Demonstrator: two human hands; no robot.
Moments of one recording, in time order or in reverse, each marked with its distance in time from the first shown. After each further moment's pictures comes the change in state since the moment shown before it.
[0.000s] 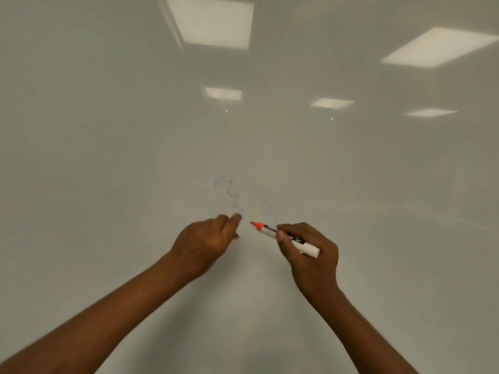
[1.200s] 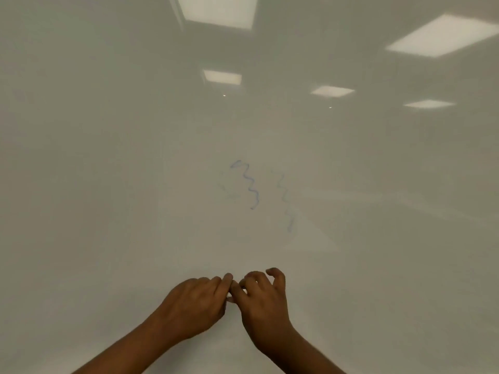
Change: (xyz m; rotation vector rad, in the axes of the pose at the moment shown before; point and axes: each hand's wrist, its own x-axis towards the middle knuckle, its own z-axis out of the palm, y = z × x) left_hand -0.128 0.051 -0.039 -0.306 -0.457 -0.076; right_hand -0.127 0.017 0.078 -0.778 -0.387 -0.393
